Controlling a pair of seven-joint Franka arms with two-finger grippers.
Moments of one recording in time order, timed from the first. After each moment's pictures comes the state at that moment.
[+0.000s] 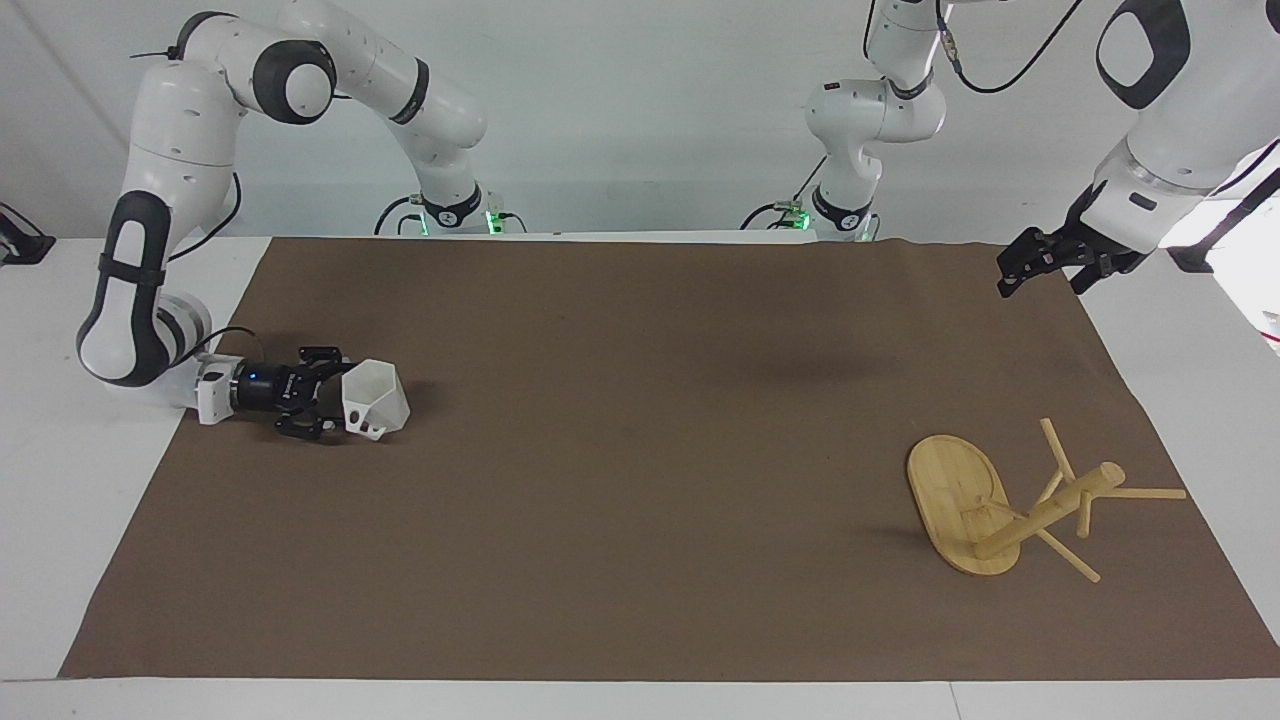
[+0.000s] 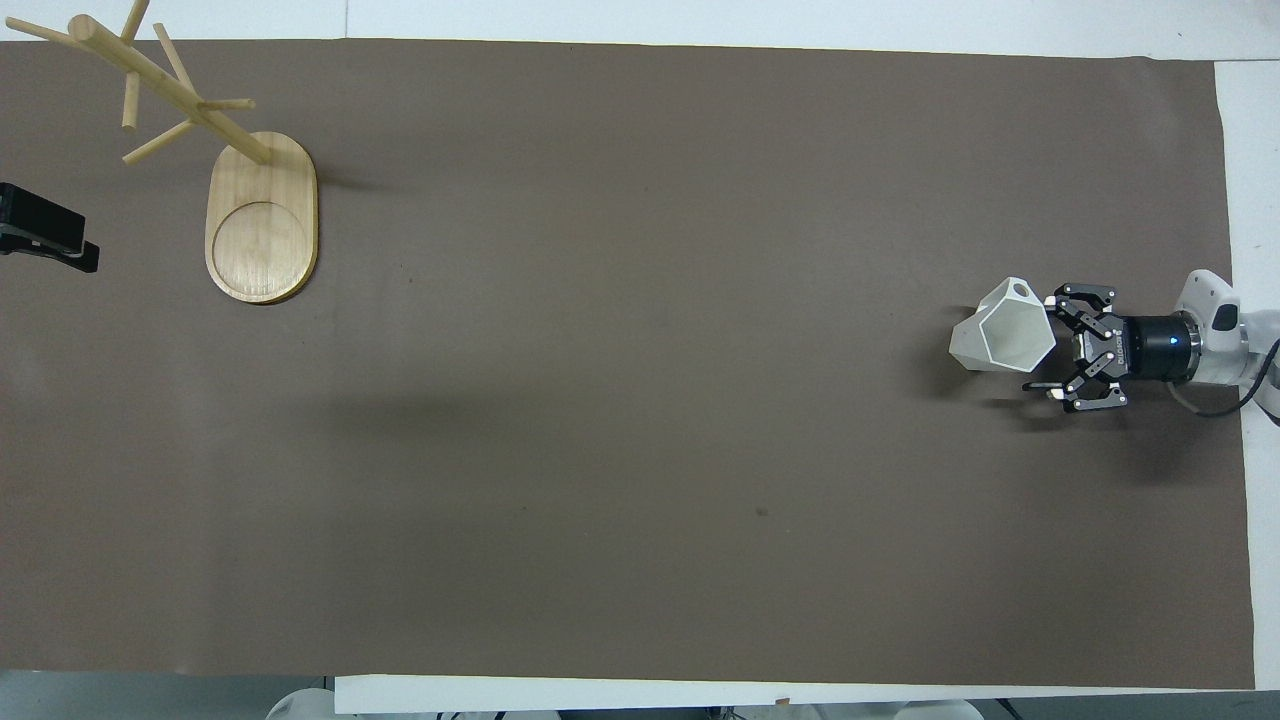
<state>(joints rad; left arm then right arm) -0.15 0.07 0.09 -1.47 0.00 1.45 0.00 -0.55 0.65 -0.04 -1.83 1.05 1.37 -2.48</state>
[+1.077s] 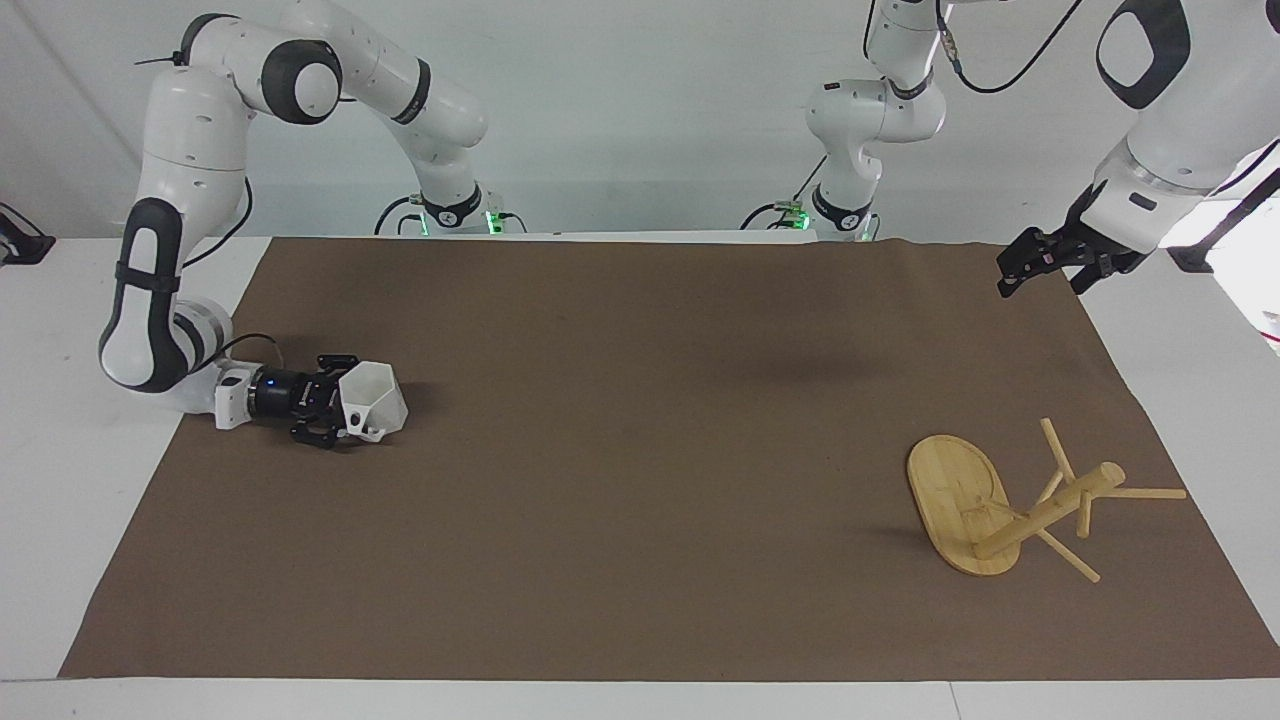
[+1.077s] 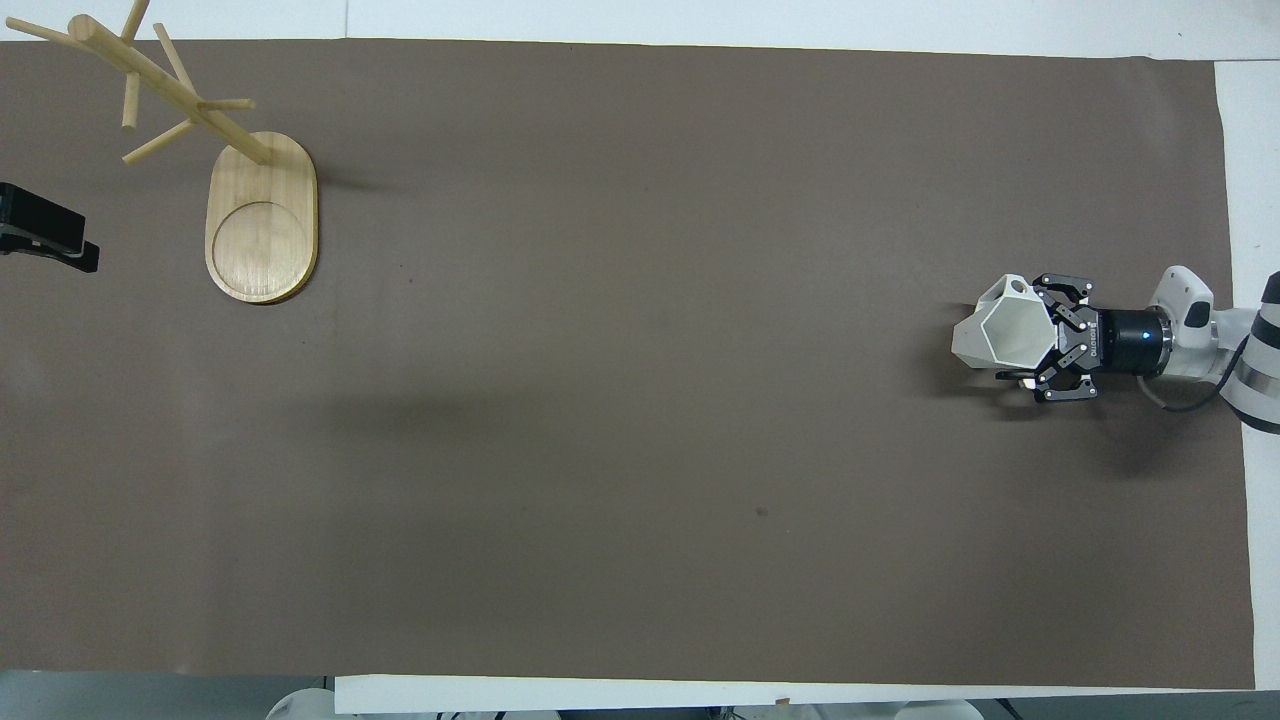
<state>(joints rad) -0.15 0.07 0.09 -1.47 0.00 1.45 0.00 -0.50 0.65 -0.04 -1.87 1.12 1.40 -2.54</state>
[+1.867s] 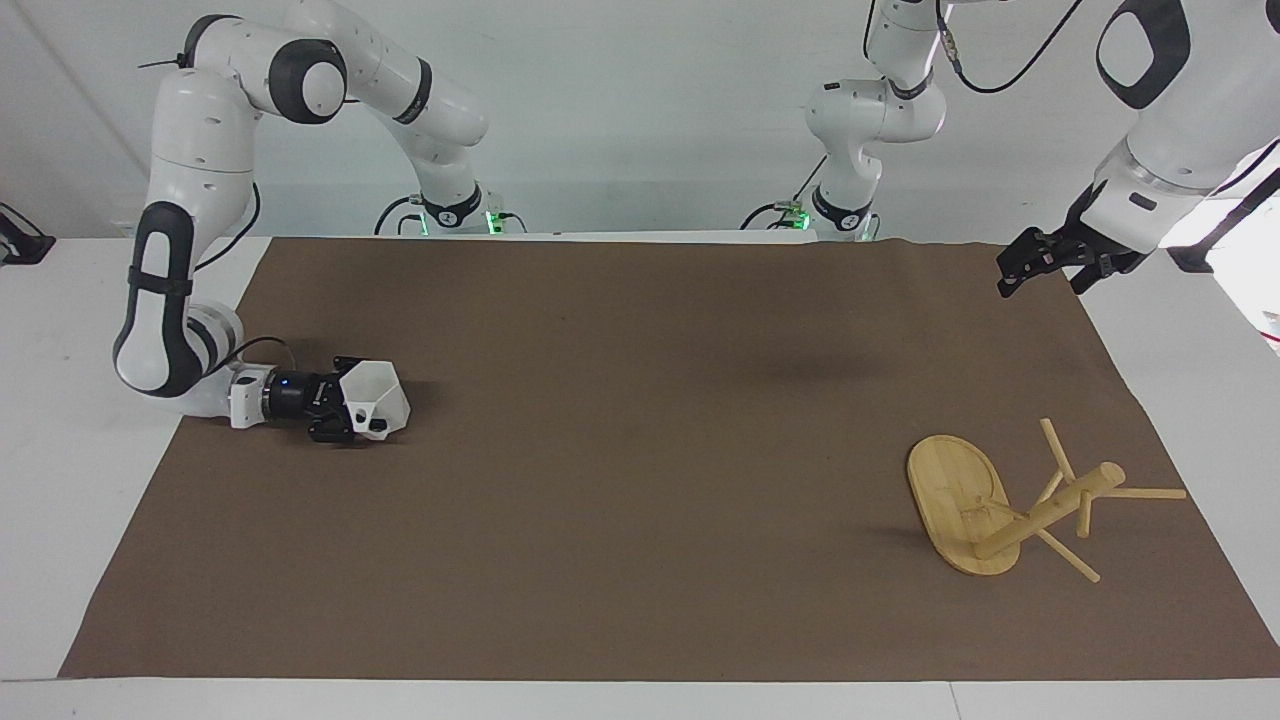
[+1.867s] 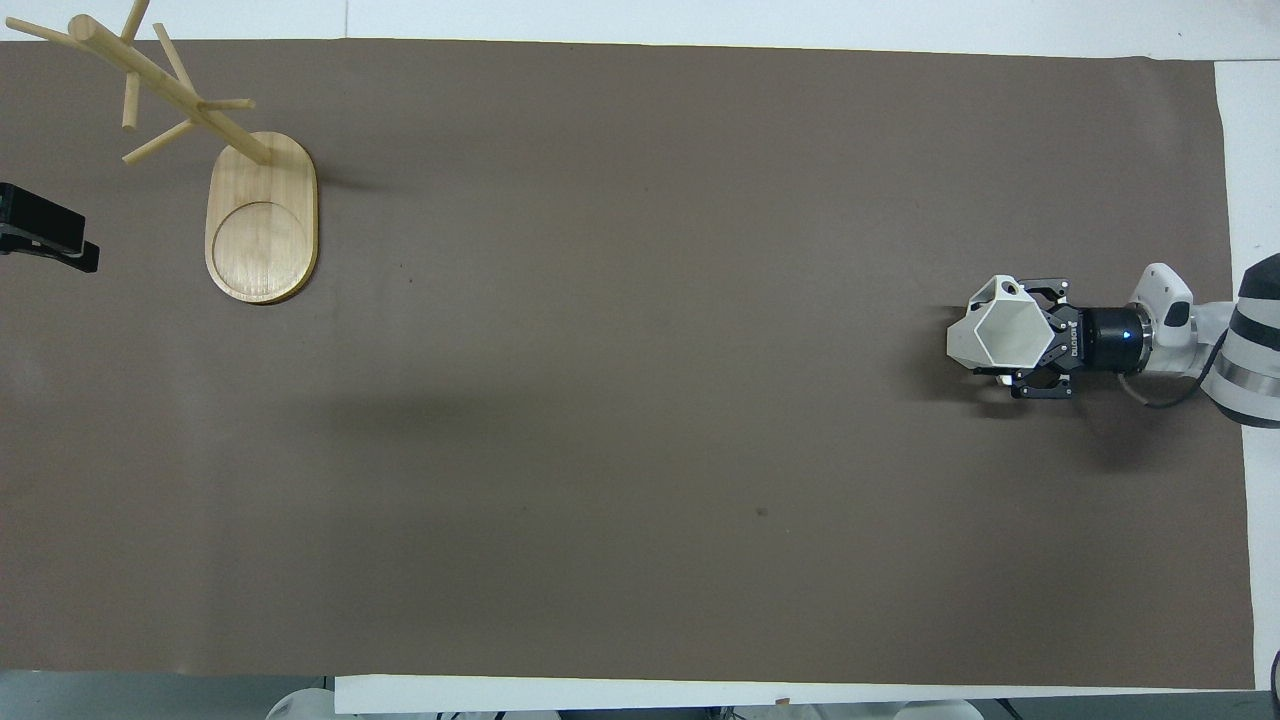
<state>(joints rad) -0.15 0.07 0.09 -1.47 0.00 1.45 0.00 -0.45 0.63 -0.03 -1.88 1.13 1.40 -2.59</state>
